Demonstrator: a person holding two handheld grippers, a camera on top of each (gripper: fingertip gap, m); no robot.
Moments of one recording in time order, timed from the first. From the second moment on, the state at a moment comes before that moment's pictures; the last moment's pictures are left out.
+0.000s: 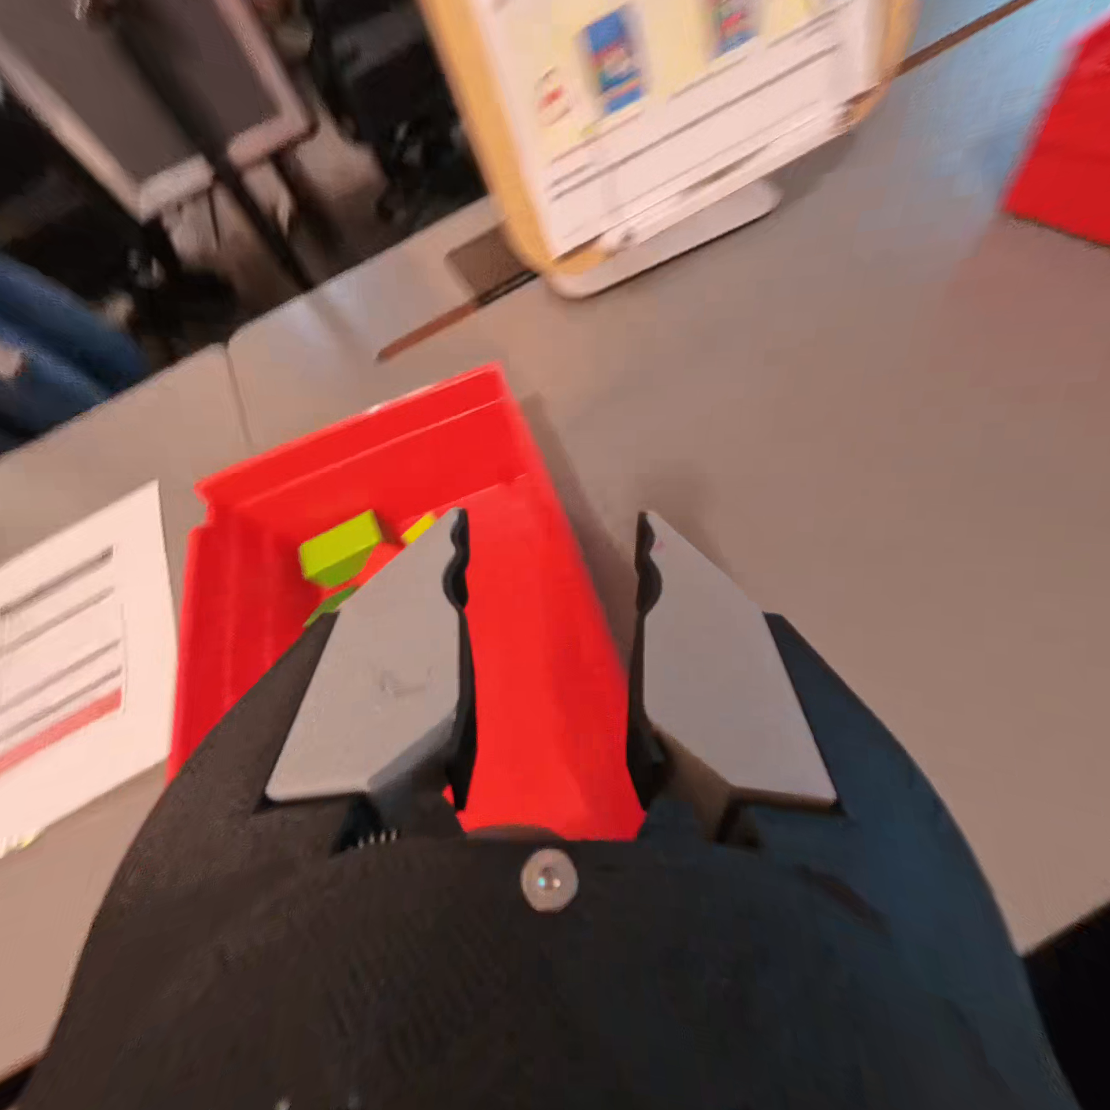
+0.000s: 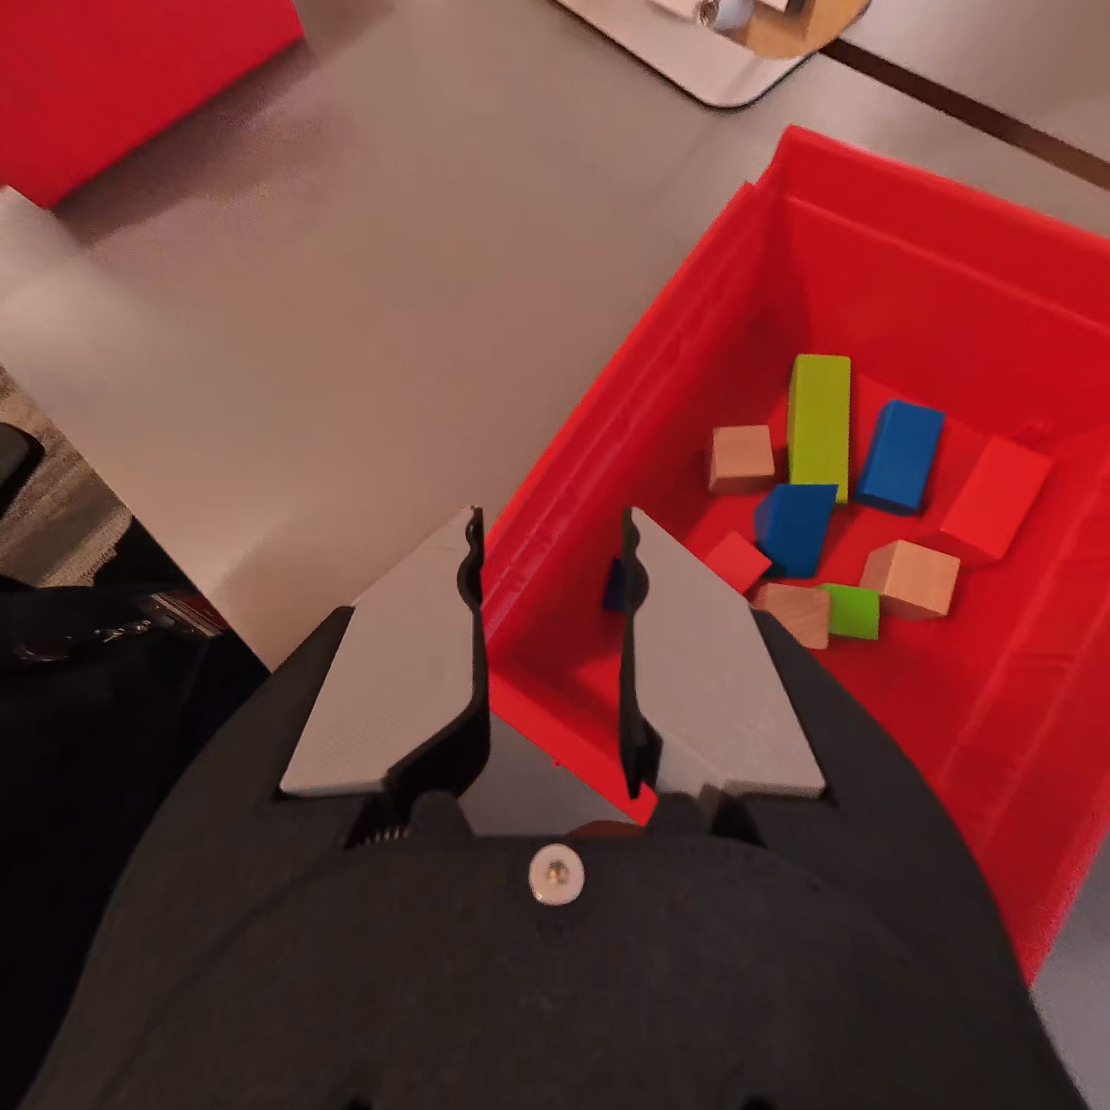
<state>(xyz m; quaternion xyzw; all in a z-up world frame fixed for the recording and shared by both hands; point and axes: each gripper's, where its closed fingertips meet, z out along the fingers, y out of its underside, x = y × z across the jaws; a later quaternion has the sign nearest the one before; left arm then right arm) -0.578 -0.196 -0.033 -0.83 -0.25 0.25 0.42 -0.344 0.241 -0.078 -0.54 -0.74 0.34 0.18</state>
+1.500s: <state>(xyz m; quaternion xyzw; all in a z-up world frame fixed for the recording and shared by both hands) -0.460 -0.009 -0.020 -0.80 0.20 0.39 0.42 -0.463 -0.034 -0.016 -0.39 -0.72 0.58 -0.01</state>
